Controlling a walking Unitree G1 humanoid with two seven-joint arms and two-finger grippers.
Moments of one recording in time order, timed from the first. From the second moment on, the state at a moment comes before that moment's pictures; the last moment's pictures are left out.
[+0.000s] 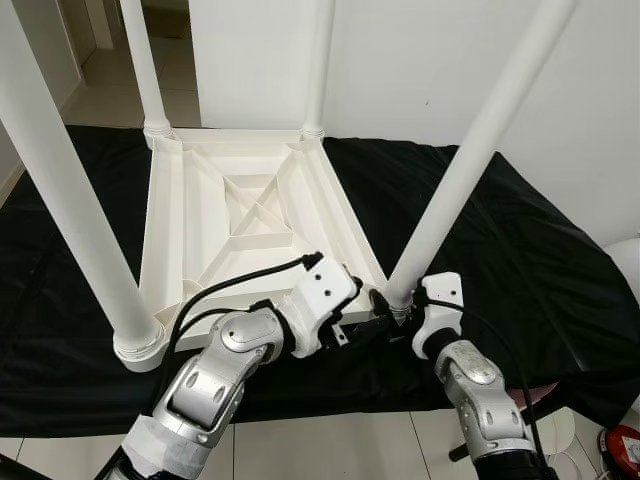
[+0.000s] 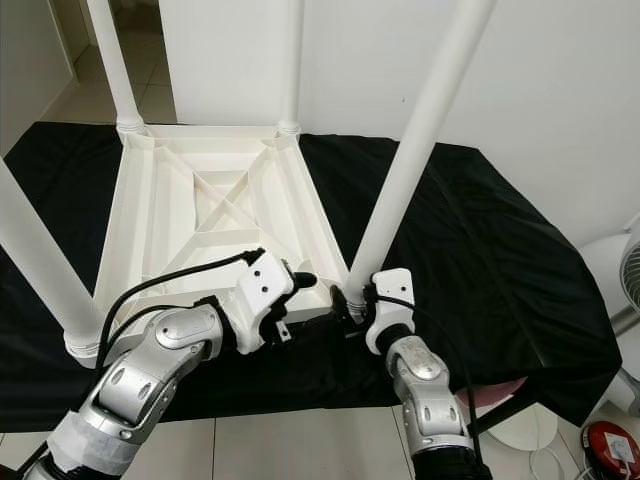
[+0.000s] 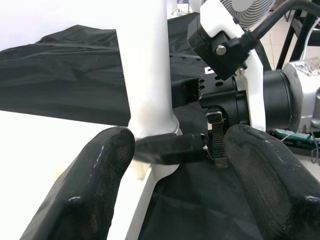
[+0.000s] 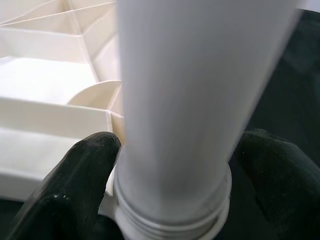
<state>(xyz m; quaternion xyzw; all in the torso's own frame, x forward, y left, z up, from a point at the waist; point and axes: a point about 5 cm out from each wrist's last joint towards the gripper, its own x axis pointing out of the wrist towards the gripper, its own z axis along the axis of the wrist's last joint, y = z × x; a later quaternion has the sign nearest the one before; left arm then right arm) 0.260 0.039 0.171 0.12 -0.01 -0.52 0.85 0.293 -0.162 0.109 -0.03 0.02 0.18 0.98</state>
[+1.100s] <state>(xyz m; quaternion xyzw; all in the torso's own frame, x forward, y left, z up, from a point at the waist) 0.262 0.040 0.174 0.12 -0.02 -0.52 0.85 0.335 -0.166 0.119 -0.06 0.04 0.41 0.91</state>
